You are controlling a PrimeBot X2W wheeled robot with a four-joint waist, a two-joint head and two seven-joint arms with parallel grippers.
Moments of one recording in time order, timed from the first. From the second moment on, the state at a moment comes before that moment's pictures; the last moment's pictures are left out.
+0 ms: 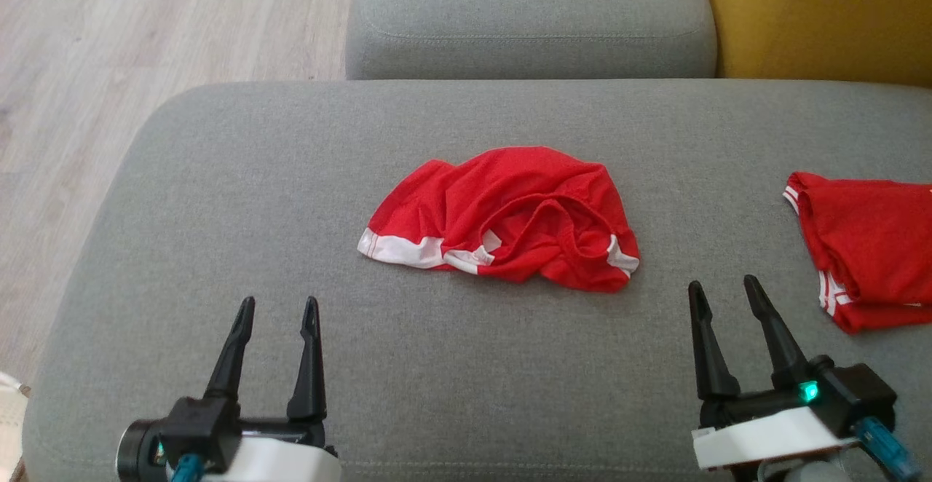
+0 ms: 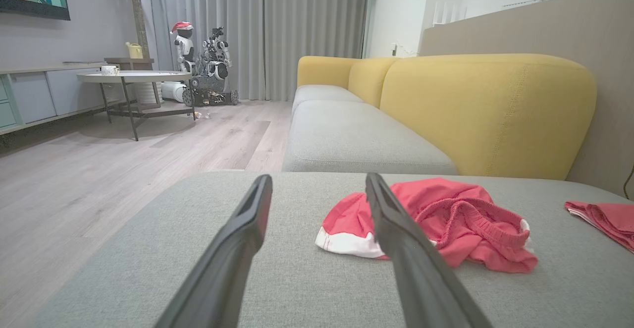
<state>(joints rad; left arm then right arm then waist) 0.18 0.06 -0.22 -0.08 -0.11 0.10 -0.25 0.07 -0.05 0.14 0.18 0.09 0.13 -0.26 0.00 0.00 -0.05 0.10</state>
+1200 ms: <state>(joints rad) -0.52 0.05 -0.71 0.40 -0.05 -0.12 -0.04 -0.09 -0.05 0.03 0.10 0.06 0.13 -0.26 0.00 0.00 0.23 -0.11</state>
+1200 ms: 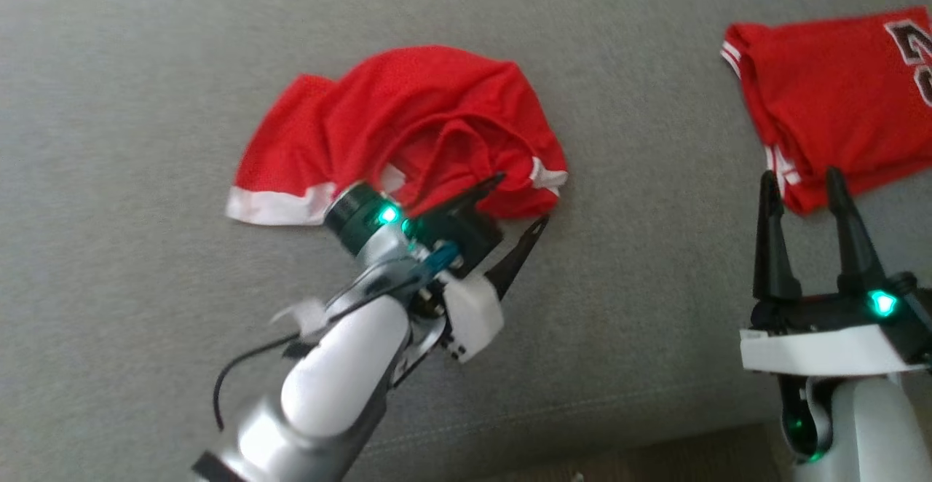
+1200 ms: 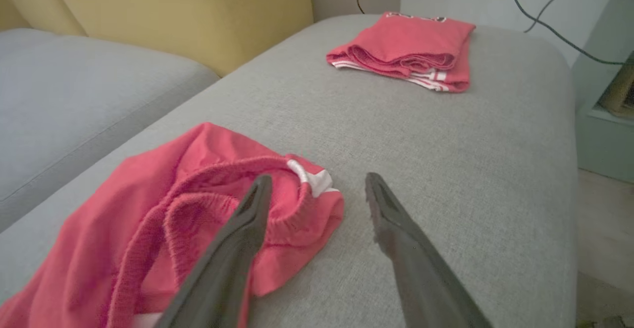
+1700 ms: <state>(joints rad) -0.65 0.05 -0.76 0.50 -0.06 -0.09 0.12 -0.13 -0.05 0.04 0.09 0.07 0.13 -0.26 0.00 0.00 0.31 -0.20</state>
